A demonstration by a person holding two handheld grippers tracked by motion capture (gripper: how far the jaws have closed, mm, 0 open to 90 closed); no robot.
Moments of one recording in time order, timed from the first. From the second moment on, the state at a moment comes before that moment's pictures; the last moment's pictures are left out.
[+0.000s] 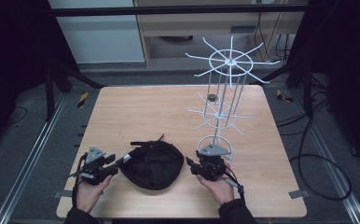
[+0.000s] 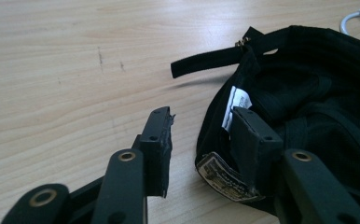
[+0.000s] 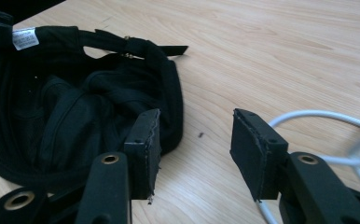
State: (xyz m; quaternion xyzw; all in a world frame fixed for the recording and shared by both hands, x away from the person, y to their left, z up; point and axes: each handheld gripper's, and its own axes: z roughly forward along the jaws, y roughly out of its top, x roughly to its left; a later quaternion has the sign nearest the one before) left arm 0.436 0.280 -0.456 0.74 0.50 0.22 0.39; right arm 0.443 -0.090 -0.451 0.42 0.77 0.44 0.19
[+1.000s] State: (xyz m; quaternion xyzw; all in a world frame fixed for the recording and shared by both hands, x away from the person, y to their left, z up) left arm 0.440 0.277 -0.476 0.77 0.50 0.19 0.35; right arm 0.463 -0.050 -0.477 0.43 0.79 0.40 0.17
